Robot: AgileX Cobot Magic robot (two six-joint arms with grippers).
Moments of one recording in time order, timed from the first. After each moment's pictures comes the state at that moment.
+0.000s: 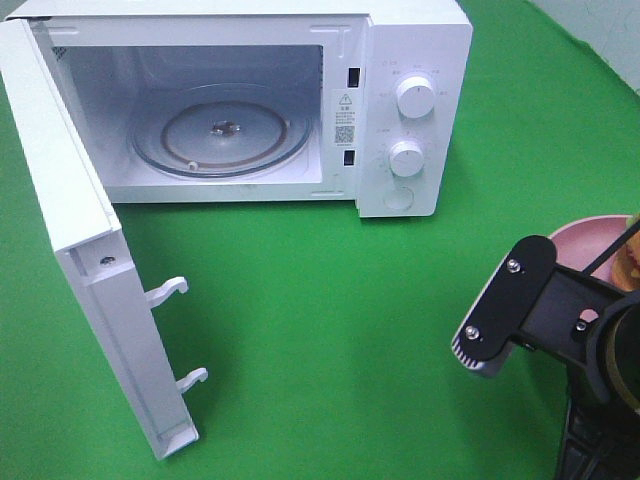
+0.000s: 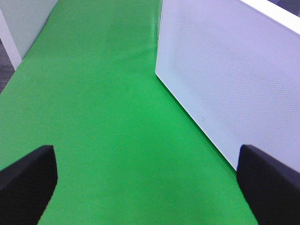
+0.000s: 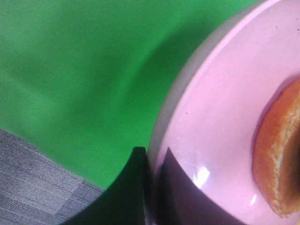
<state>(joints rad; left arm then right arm) 0.05 -0.01 -0.50 -0.08 1.05 0.02 1.08 1.33 -0.56 -0.56 1.00 0.60</state>
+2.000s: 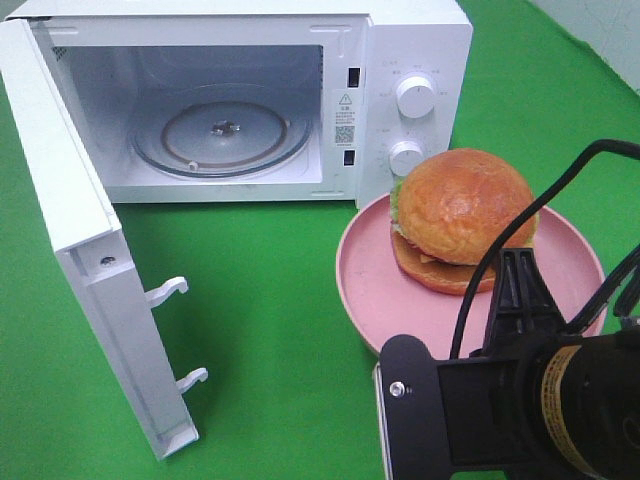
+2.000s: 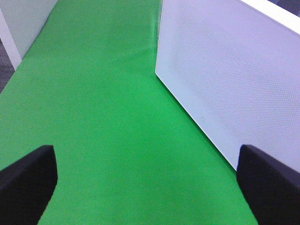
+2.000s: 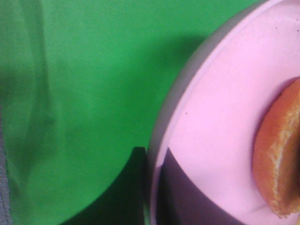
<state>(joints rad) 0.05 -0.01 -0.50 -0.08 1.05 0.02 1.26 1.33 -0.56 -0.71 0.74 0.13</state>
